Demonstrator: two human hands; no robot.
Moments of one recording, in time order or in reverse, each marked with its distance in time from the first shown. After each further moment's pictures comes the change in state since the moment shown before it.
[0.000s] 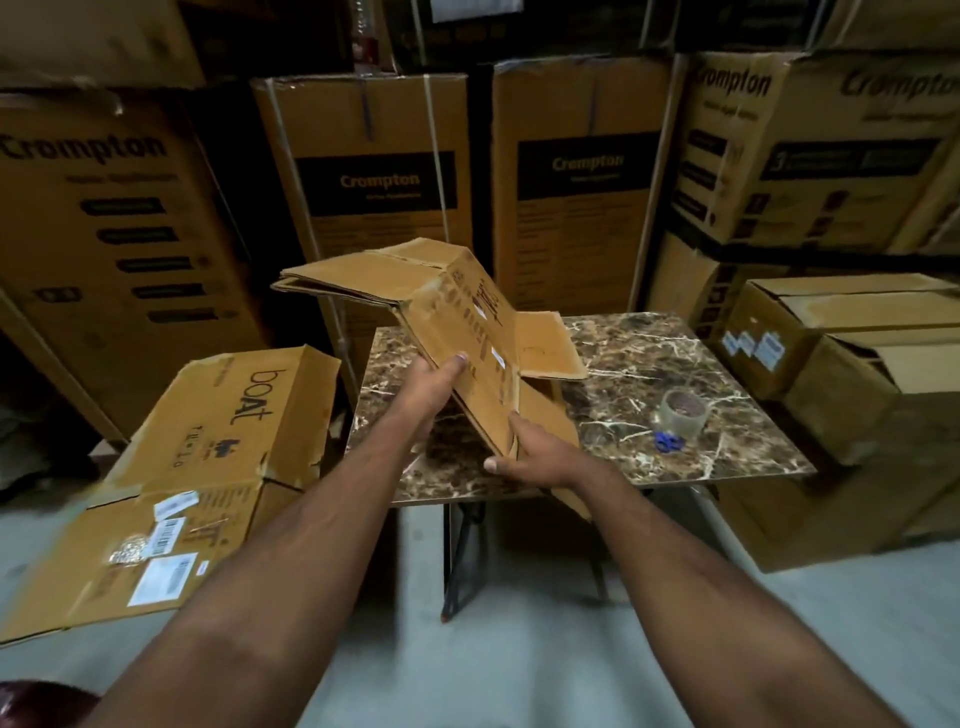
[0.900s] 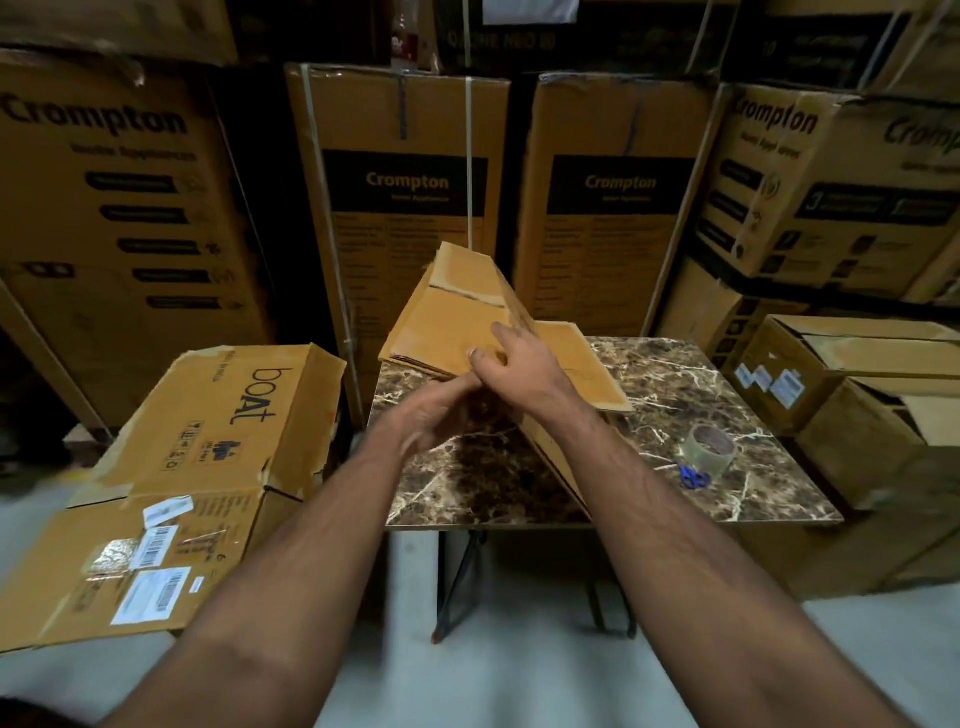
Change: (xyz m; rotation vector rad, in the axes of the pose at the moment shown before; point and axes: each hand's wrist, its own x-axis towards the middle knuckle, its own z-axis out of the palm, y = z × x) left_hand 0.045 0.000 -0.071 -0.259 -0.471 -0.054; right_hand 0.099 -0.130 -0.048 -0.131 0.470 -0.051
